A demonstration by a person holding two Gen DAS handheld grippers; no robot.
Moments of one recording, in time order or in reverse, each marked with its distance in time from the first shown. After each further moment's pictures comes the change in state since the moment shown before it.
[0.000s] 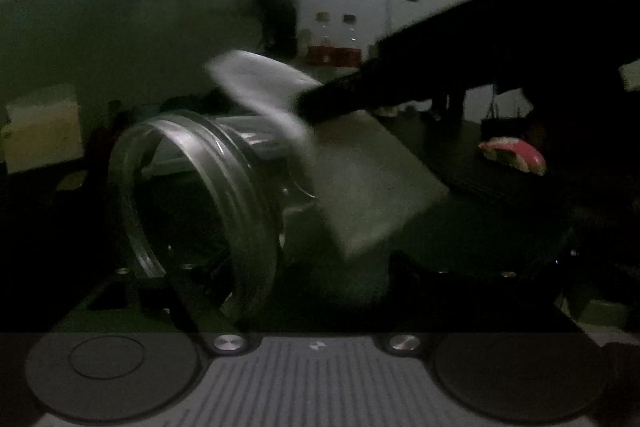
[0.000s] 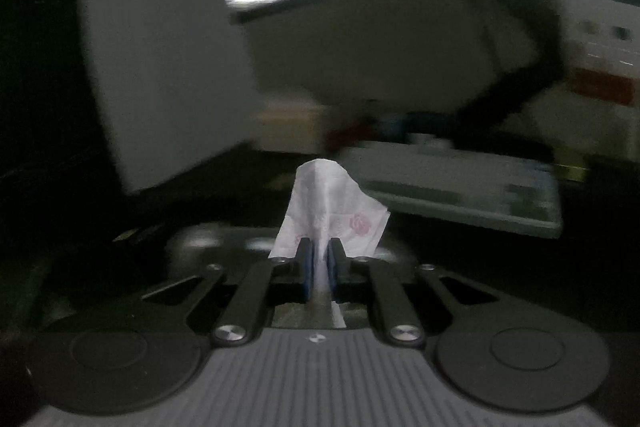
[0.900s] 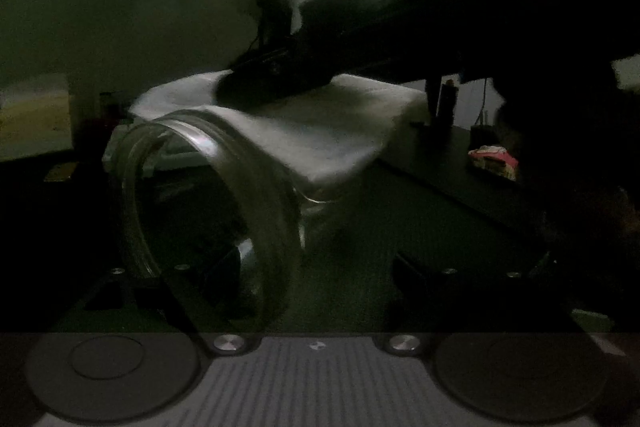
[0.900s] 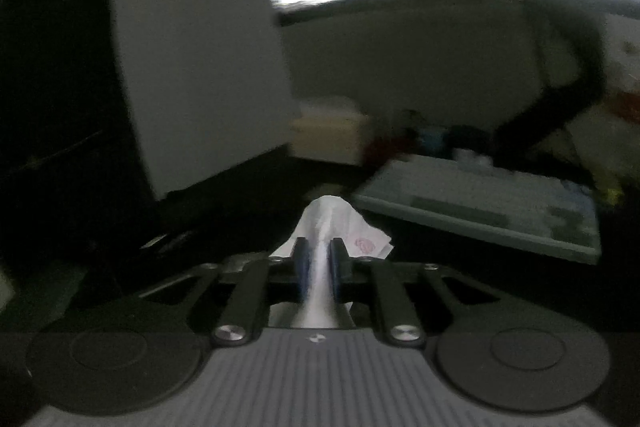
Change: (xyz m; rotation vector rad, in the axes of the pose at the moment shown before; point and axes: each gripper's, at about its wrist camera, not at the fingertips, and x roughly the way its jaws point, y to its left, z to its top) left arm -0.013 -0.014 0.001 -0.011 0.006 -0.055; right arm 0.016 0.015 0.007 -0.045 -0.018 0.016
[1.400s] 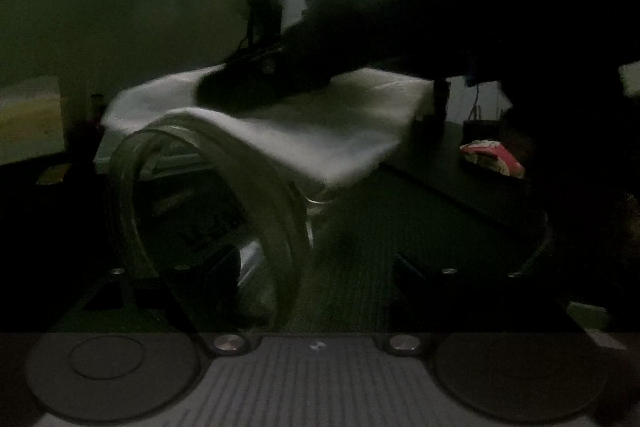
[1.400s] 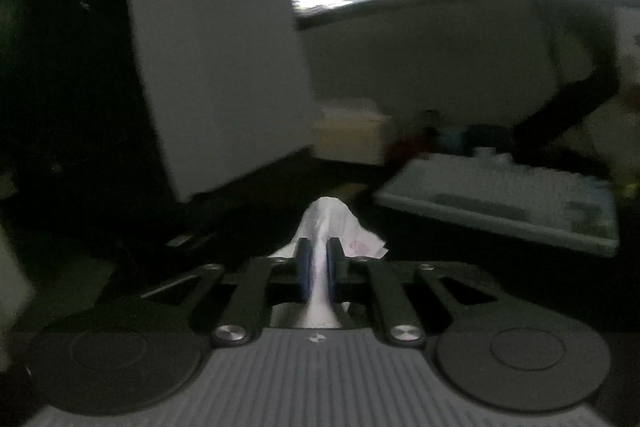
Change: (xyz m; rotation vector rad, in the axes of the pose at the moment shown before) left arm -0.011 -0.020 0.000 0.013 0.010 -0.020; right arm -0.013 0.012 -0.009 -0.041 -0.016 0.069
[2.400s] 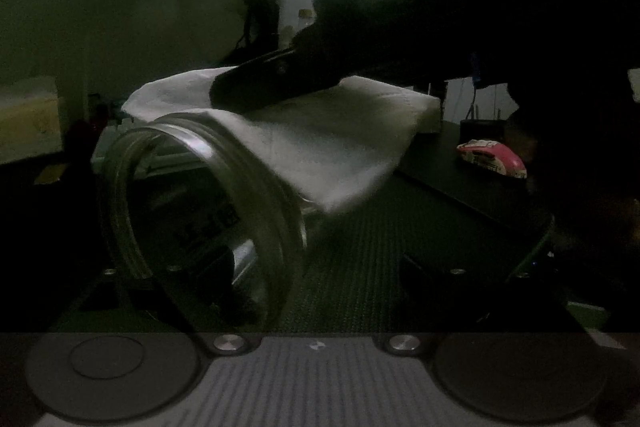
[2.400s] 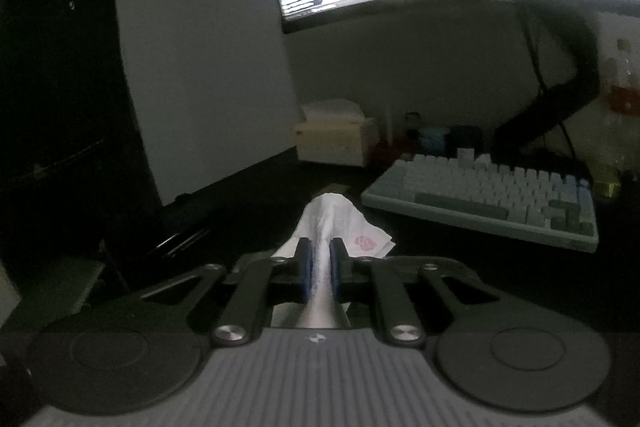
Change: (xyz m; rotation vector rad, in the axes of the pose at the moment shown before) left arm -0.048 -0.066 -0.014 0.000 -0.001 0.000; right arm -0.007 0.003 -0.004 0.033 -0.011 0.009
